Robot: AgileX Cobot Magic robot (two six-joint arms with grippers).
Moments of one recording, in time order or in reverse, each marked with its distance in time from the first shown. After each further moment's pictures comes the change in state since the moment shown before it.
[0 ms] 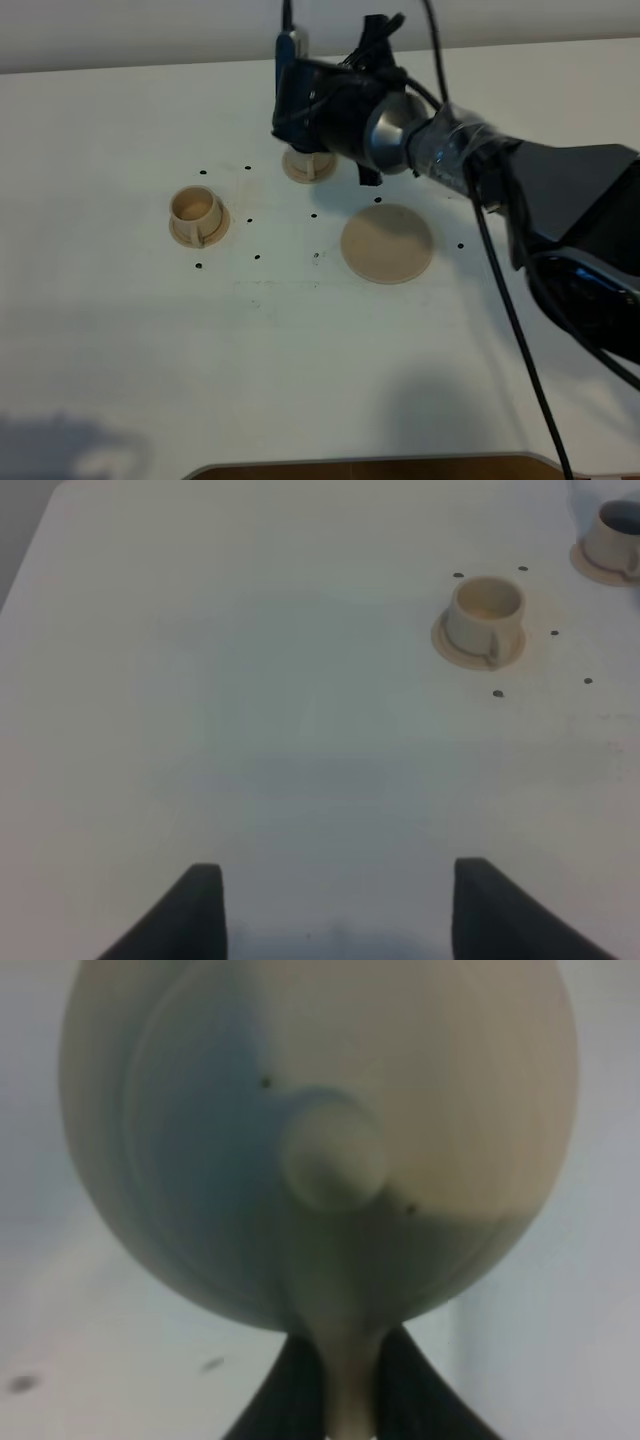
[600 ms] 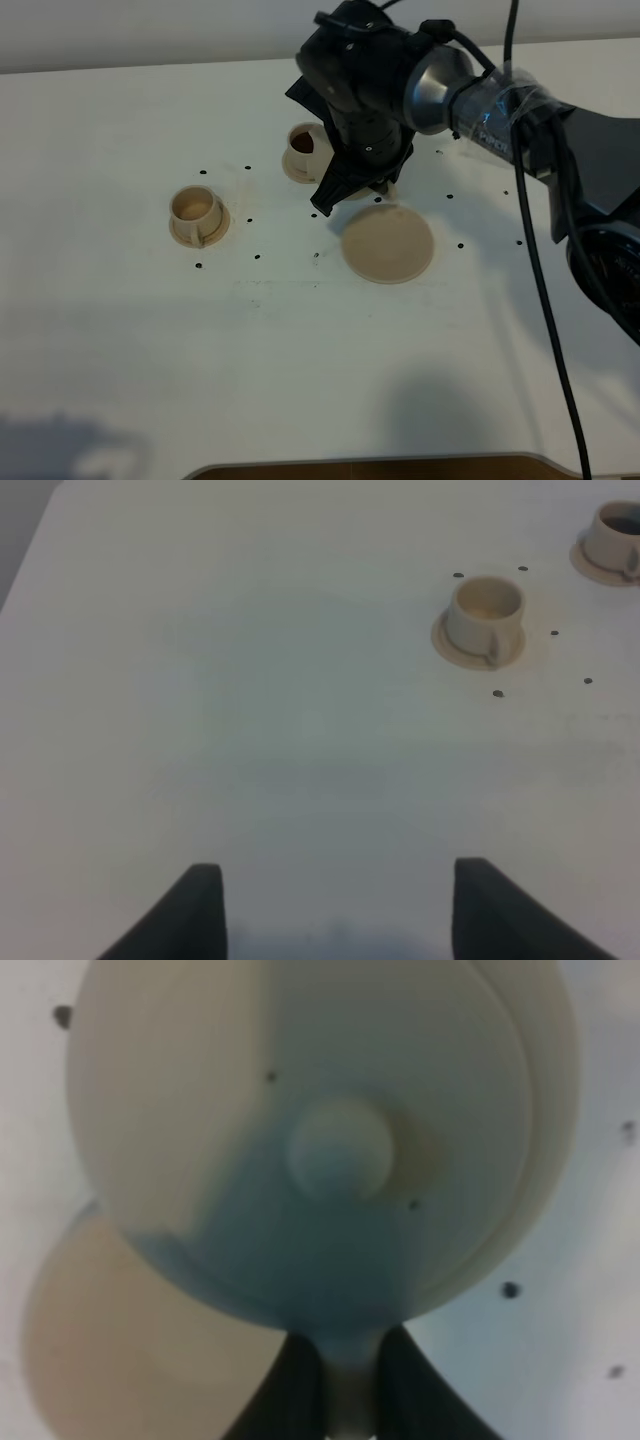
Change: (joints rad) left arm 0.000 0.000 0.000 0.000 0.000 0.000; right arm -0.078 -0.055 0.000 0.600 0.081 0.212
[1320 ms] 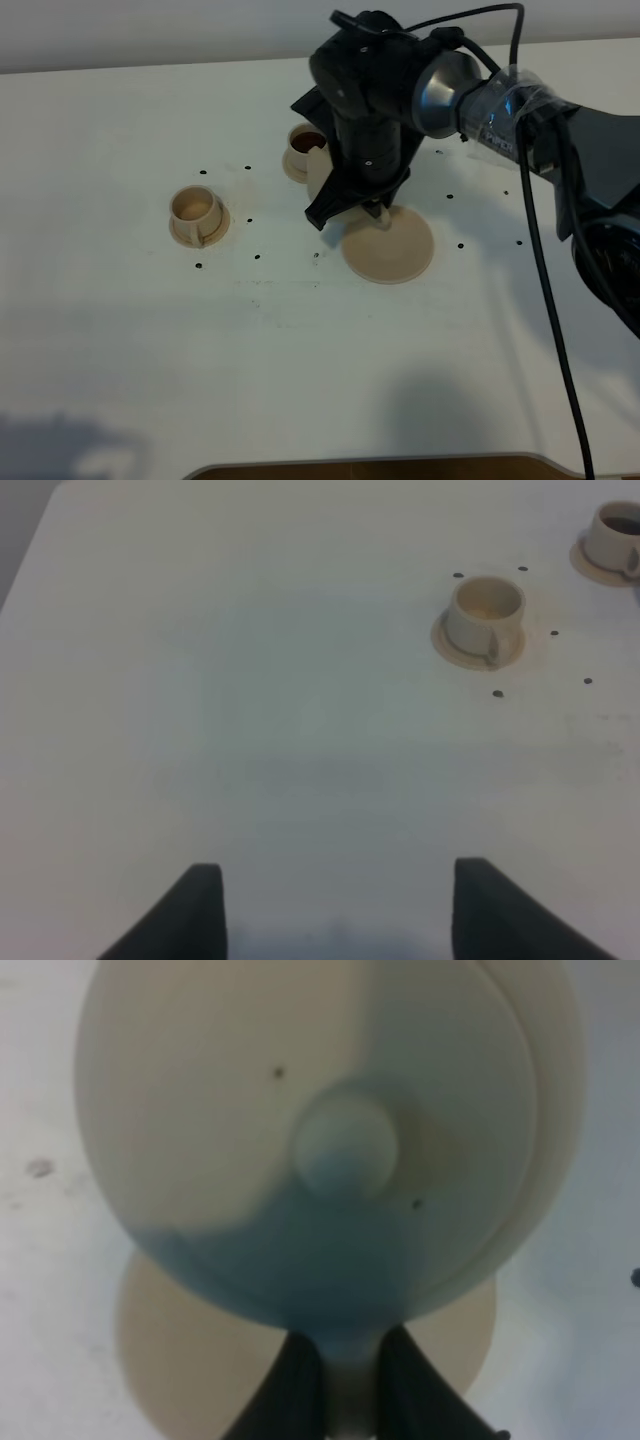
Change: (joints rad) left arm 0.000 0.000 0.000 0.000 0.000 0.000; right arm 0.002 -0.010 0.052 0.092 -0.028 -0.001
